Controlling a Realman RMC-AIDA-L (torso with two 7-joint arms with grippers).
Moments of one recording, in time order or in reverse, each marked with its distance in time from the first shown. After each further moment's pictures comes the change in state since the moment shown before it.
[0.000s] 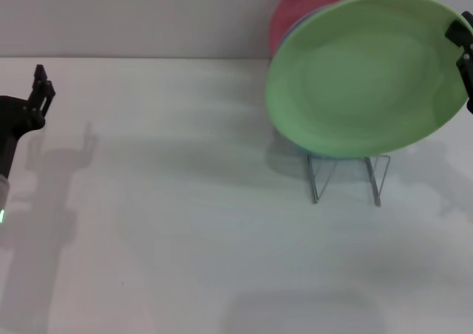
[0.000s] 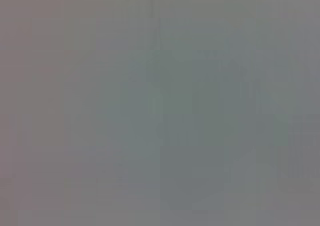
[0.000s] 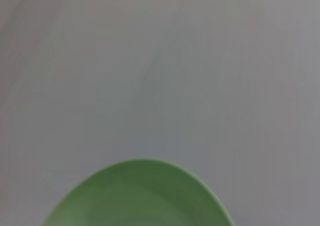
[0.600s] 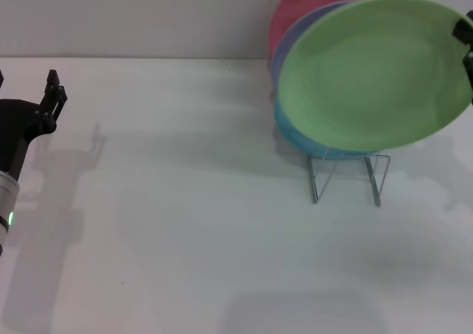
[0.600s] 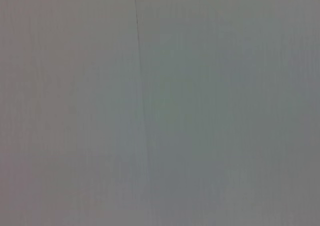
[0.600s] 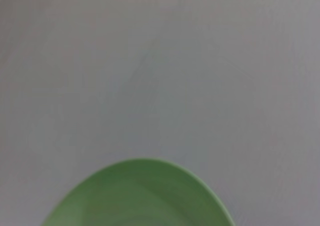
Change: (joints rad) left arm -0.017 0.001 0.019 -0.024 0.000 0.002 -0.001; right arm 0.042 -0.001 0.077 -0.055 -0.066 -0.004 -0.044
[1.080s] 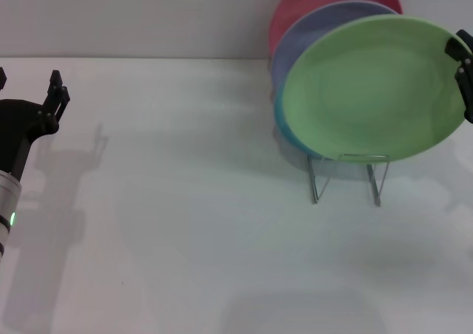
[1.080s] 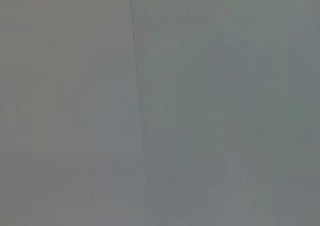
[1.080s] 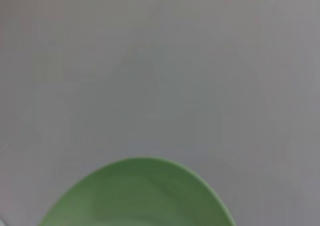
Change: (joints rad) left arm -0.001 0.002 0.008 0.000 0.001 0.001 0.000; right arm 0.015 0.005 0.017 -0.054 -0.022 -0.033 -0.033
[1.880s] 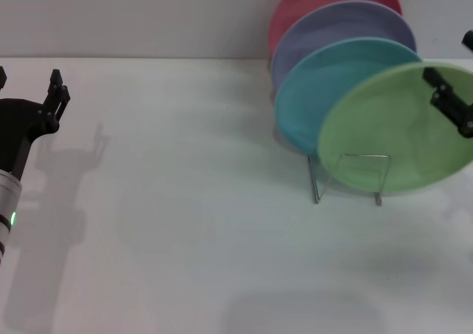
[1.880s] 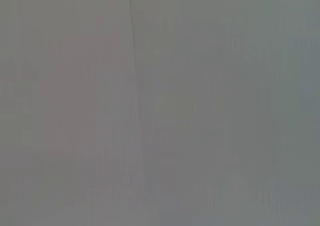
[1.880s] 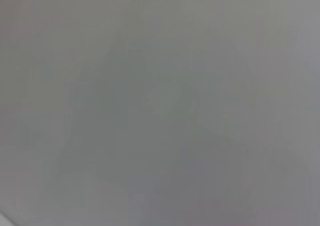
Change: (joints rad) left arm -0.002 -0.002 0.000 -0.002 0.000 0.004 0.001; right arm 0.026 -0.002 -0.007 -0.142 0.050 0.013 -0.026
